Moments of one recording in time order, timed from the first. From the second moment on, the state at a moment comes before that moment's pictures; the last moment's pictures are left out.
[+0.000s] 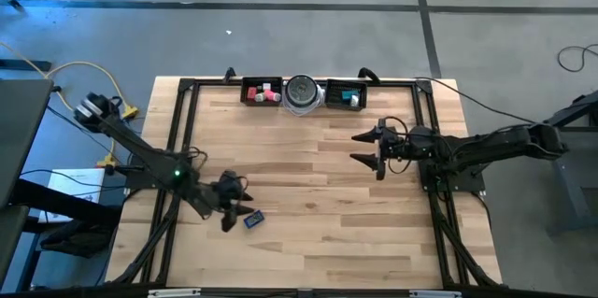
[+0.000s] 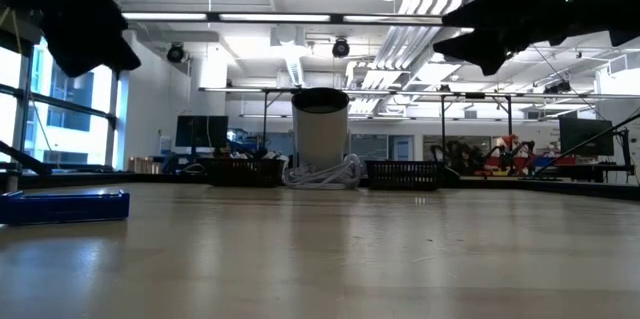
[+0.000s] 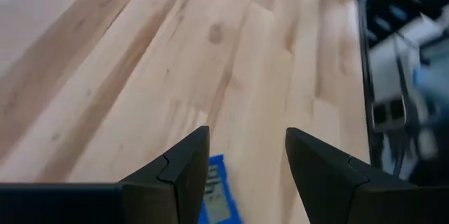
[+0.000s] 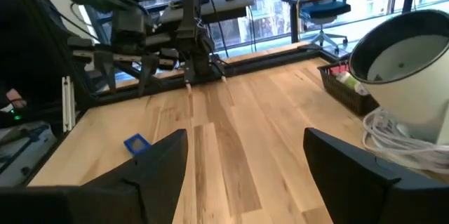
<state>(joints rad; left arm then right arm) -0.63 1.09 0.59 -0.14 -0.43 -0.86 -0.03 0.81 0.26 0.45 0.08 0.21</state>
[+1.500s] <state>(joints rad) -0.48 1.63 1.13 -0.82 0.02 -1.20 0.07 0.81 0.26 0.34 0.06 0.22</state>
